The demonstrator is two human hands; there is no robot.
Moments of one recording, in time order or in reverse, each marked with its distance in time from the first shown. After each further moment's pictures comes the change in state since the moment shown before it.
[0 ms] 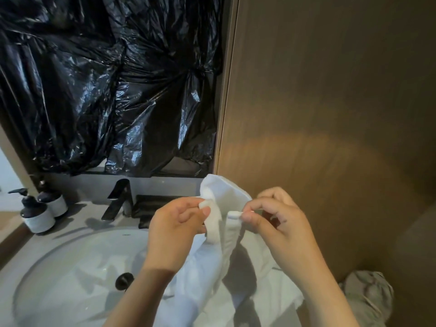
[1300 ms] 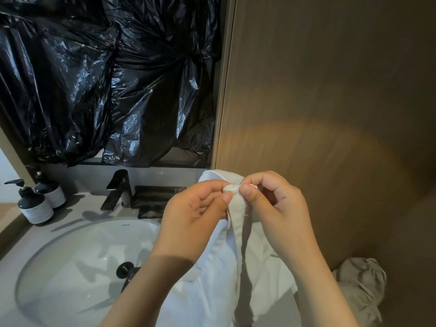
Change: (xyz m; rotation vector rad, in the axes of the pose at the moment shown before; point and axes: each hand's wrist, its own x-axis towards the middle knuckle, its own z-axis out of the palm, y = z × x) left_hand -0.020 0.027 0.010 -0.138 -0.267 0.253; right_hand 0.004 -0.011 0.013 0.127 0.117 -0.077
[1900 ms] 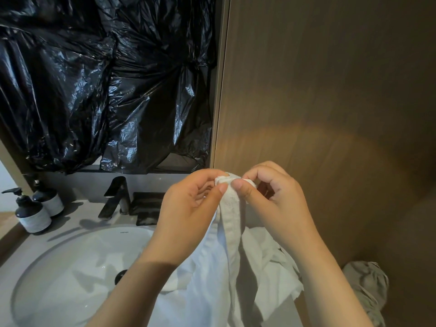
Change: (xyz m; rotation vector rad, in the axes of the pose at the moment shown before) left_hand 0.022 0.003 -0.001 0.176 0.033 0.131; right_hand 0.023 0.005 -0.010 -0.155 -0.022 -0.086
